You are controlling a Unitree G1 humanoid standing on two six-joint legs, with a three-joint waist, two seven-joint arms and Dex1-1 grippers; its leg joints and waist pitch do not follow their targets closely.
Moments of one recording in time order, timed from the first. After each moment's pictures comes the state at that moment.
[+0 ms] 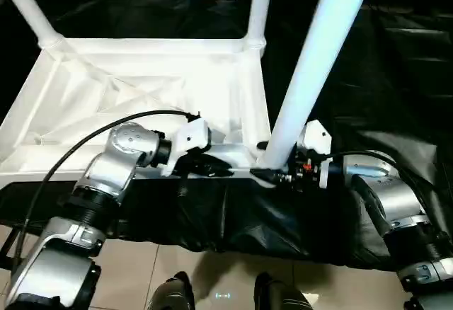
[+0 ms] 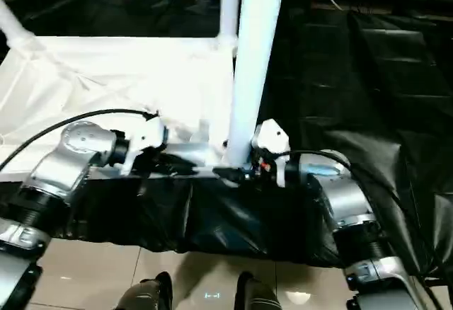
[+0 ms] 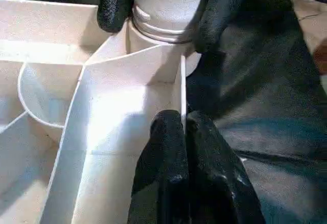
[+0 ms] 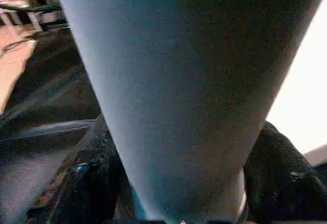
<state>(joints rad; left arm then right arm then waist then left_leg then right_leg) -0.67 0.42 -0.26 0.49 -0.02 0.06 -1.38 -0.48 -0.41 0.17 0.35 0.20 0.08 1.16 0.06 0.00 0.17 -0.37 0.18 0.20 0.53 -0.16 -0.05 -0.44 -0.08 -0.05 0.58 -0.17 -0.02</state>
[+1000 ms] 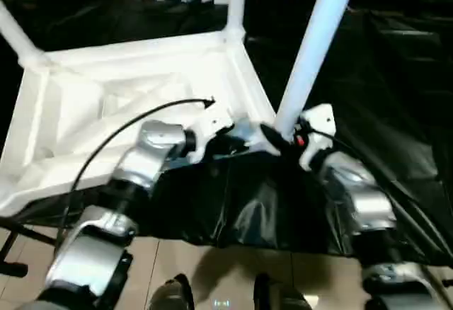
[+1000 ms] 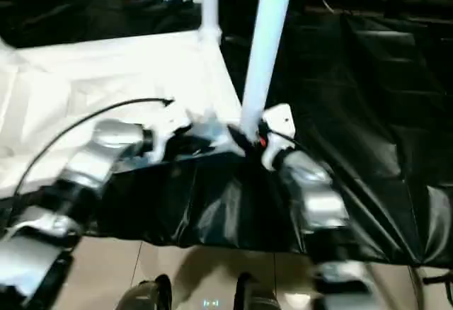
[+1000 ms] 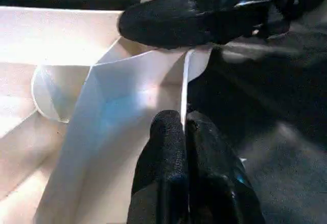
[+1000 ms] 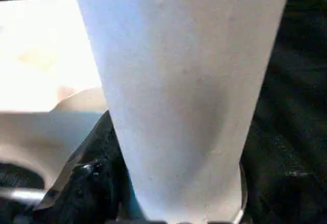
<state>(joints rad) -0.77 0.19 -0.22 0.61 0.08 0.18 -0.92 -0.51 -0.05 -0.04 0.46 0.08 0.10 0.30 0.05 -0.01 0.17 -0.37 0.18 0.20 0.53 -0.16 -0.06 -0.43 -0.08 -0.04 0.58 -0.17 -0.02</state>
